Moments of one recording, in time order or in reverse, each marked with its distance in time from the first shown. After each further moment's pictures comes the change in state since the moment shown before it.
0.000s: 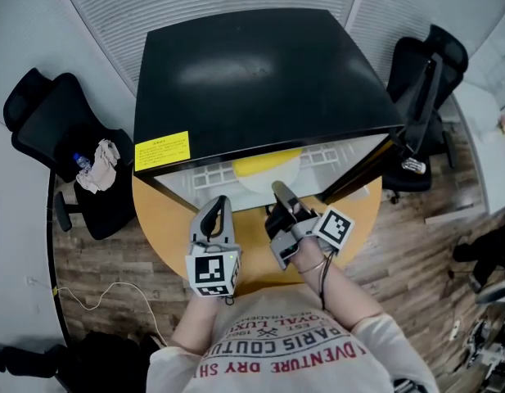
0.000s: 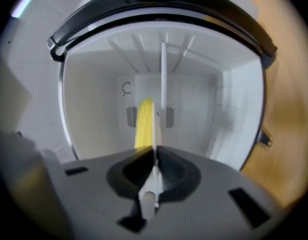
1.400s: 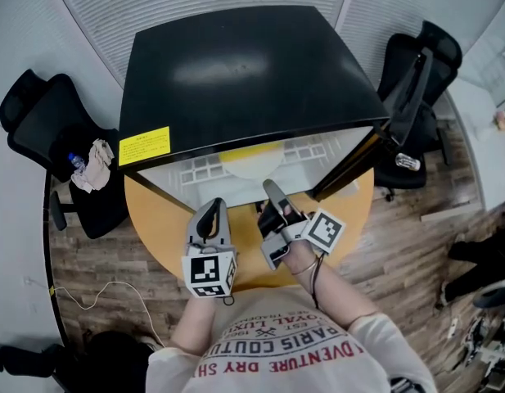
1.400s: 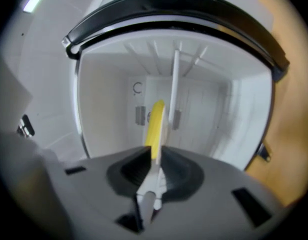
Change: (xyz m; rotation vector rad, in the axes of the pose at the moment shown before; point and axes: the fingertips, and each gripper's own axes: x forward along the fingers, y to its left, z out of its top) left arm -0.004 -0.022 -0.011 -0.044 0.023 0.005; right arm -0.011 0.013 0.003 -0.122 0.010 0.073
